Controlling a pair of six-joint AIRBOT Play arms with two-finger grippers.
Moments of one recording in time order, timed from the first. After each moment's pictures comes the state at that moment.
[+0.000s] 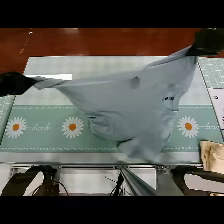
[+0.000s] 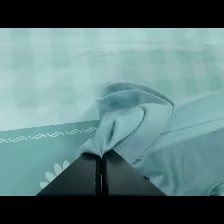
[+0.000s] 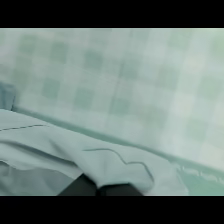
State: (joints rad) left arm 0.11 -0.77 1.10 1.09 -1.22 -1.40; right arm -0.01 -1.44 2.00 -1.26 1.69 1.51
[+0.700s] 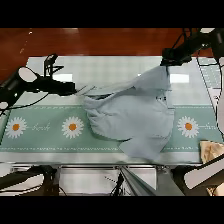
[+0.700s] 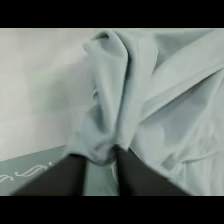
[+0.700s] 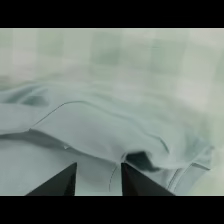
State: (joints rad) left arm -0.07 -1.35 1.06 1.04 -0.95 -1.32; right arm -0.01 -1.81 2.01 -1.28 1.47 1.48
